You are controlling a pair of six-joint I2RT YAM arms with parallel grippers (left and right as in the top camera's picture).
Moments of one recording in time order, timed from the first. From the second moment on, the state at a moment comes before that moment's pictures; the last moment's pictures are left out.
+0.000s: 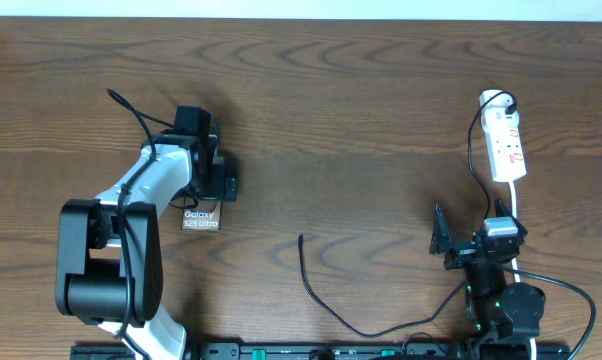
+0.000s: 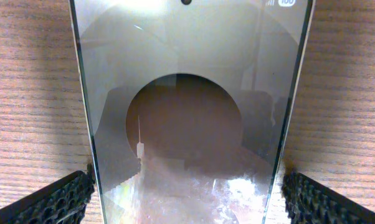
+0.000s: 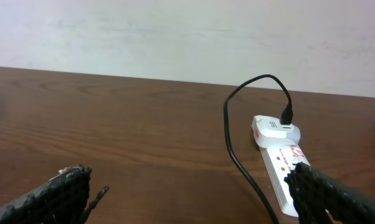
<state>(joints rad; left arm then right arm) -0.08 1.82 1.05 -0.68 -0.03 -0.07 -0.01 0.01 0.01 -0.06 -0.11 -0.04</state>
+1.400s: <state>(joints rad) -0.08 1.80 1.01 -0.67 0.00 -0.07 -0.01 0.01 0.01 -0.06 -0.11 -0.04</state>
